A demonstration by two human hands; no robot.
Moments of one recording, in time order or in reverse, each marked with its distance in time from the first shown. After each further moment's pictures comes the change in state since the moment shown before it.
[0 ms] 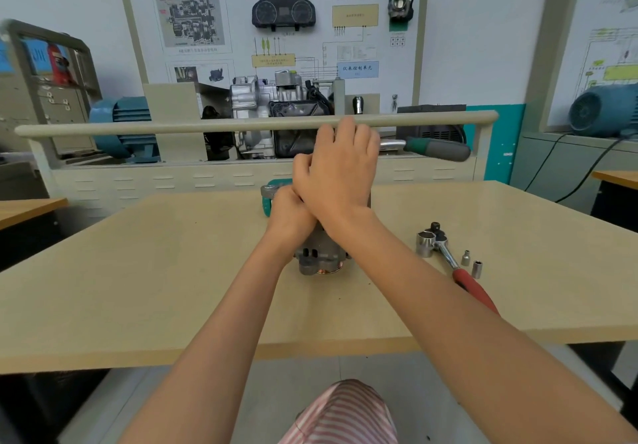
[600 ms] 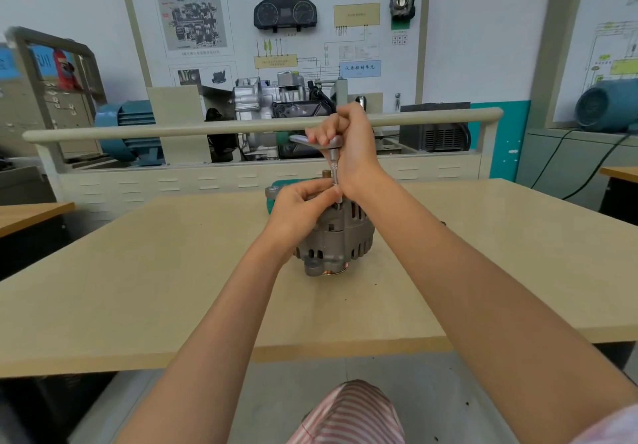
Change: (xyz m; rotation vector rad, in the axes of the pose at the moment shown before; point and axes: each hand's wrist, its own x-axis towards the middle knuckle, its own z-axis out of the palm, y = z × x) left_hand 0.002 0.002 -0.004 -0.071 -0.141 0.026; right_hand 0.041 0.011 0.000 1.777 -0.395 0.606
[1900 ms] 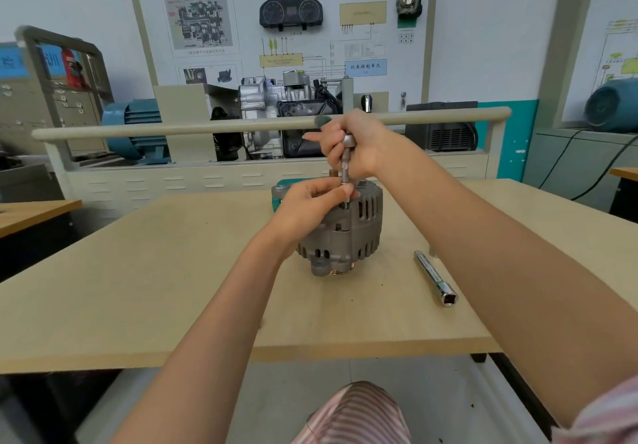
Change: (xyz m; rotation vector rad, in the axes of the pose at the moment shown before) left_hand -0.002 0.010 -0.006 0.063 -0.119 -0.057; right_hand 0.014 -0.026 -0.002 0.056 -0.004 0.657
